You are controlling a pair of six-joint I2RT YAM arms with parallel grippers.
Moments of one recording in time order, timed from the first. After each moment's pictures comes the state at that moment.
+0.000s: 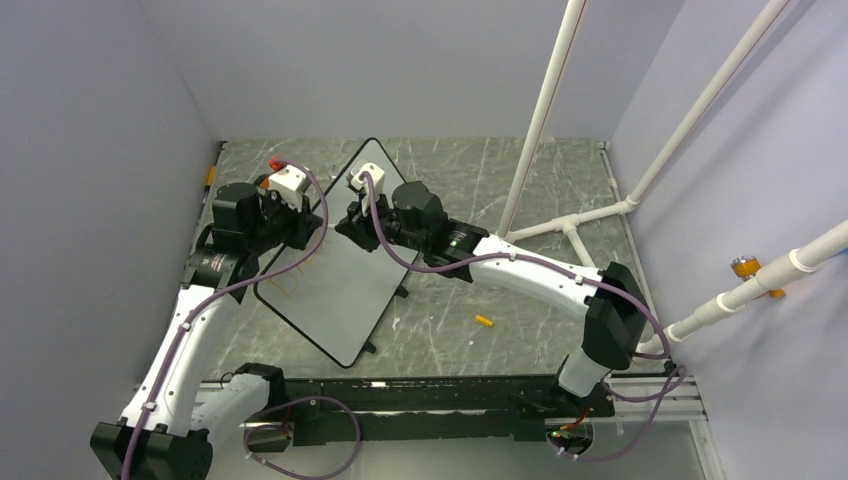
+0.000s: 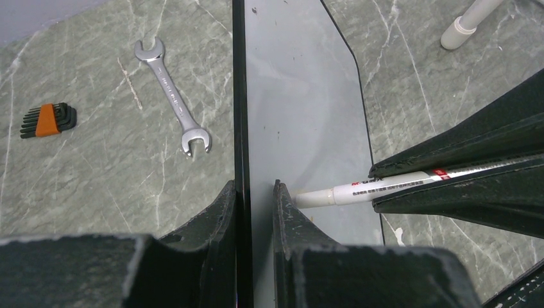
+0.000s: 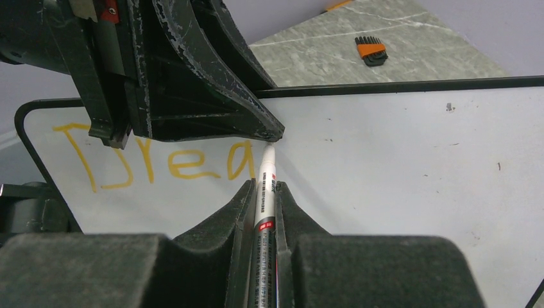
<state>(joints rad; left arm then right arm) -0.18 0.94 0.99 -0.48 0.33 0.14 0.99 1.64 1.36 0.10 -0.13 0.07</state>
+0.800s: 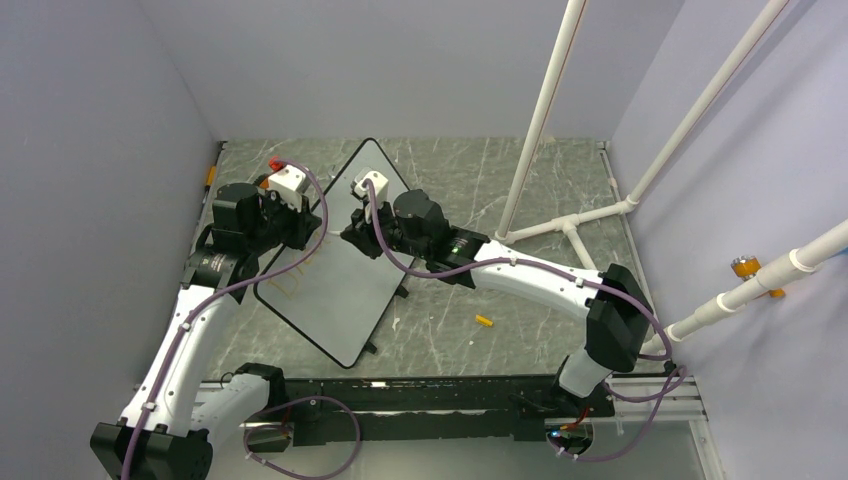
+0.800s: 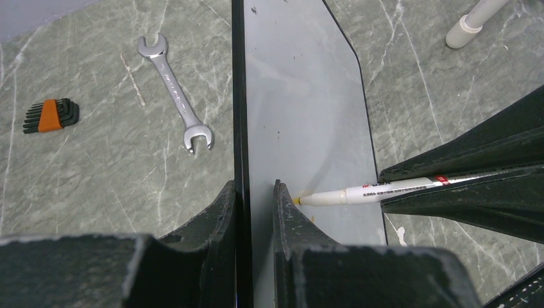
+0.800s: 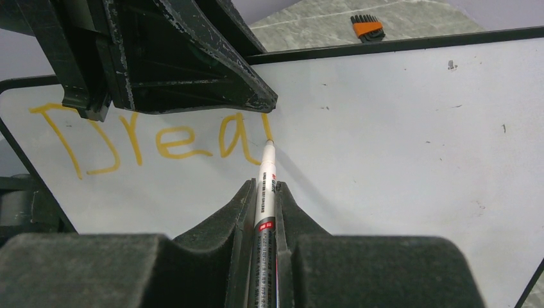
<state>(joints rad) -0.18 0.94 0.99 -0.48 0.32 0.14 1.01 1.62 1.29 0.11 -0.10 0.09</state>
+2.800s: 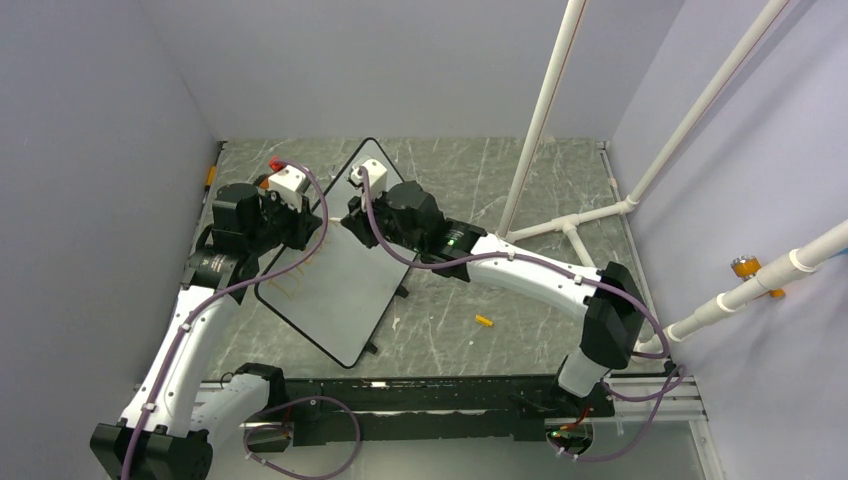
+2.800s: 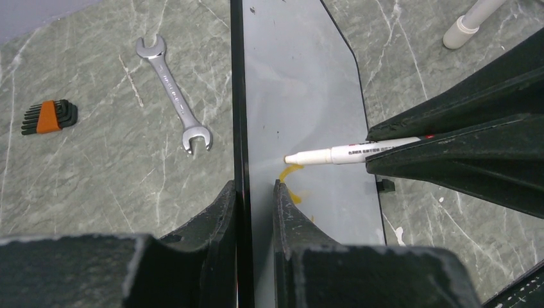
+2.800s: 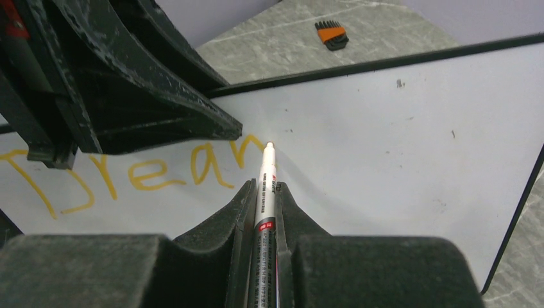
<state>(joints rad) -0.18 0.94 0.99 -0.48 0.32 0.14 1.01 1.64 1.39 0.03 0.02 0.10</state>
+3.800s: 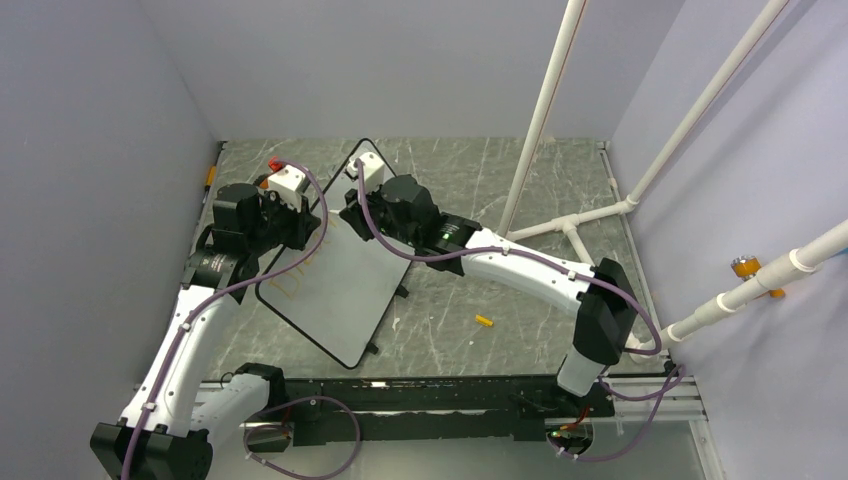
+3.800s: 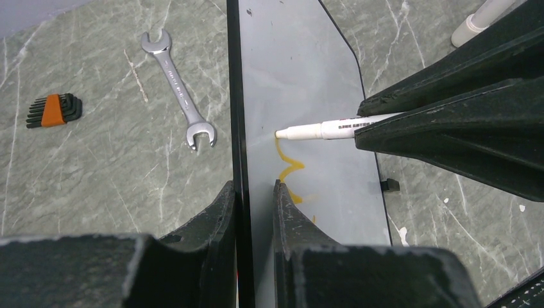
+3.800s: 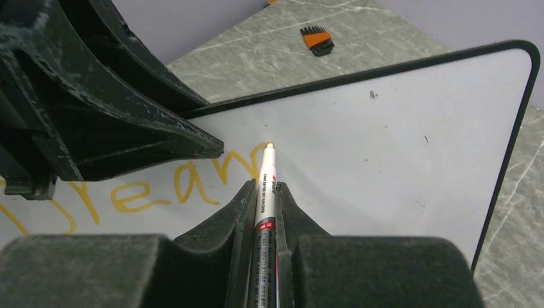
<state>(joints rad) -0.18 0.94 0.99 -0.49 0.30 0.13 1.00 1.69 1.47 0.00 0.05 0.10</state>
